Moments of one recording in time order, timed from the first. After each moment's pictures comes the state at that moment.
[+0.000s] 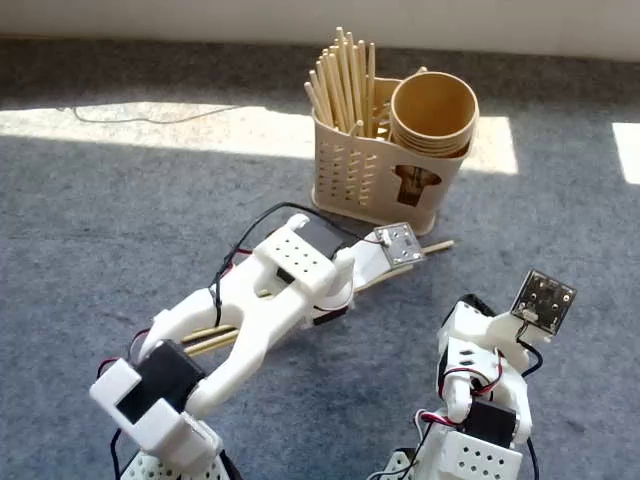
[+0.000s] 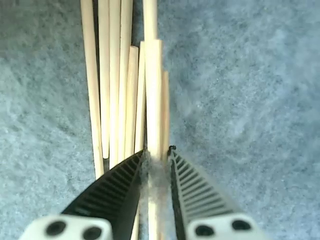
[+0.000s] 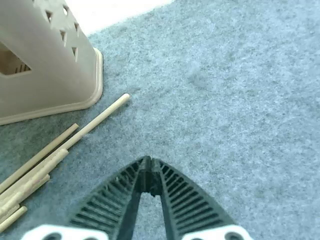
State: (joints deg) left arm 32.8 4.5 21.7 70.6 -23.1; right arm 13.5 -104.9 96.0 54.7 -7.8
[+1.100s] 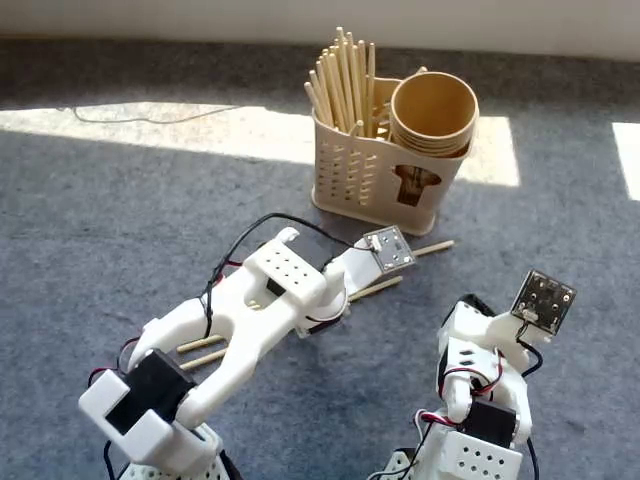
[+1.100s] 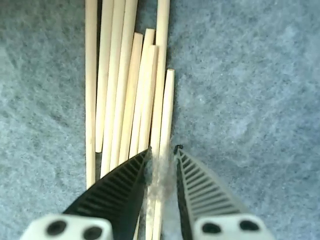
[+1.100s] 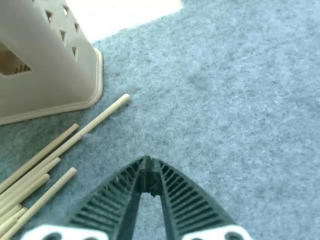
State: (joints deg) left arm 32.7 0.1 29.6 65.2 -19.6; right arm 13.5 -104.9 96.0 54.7 -7.8
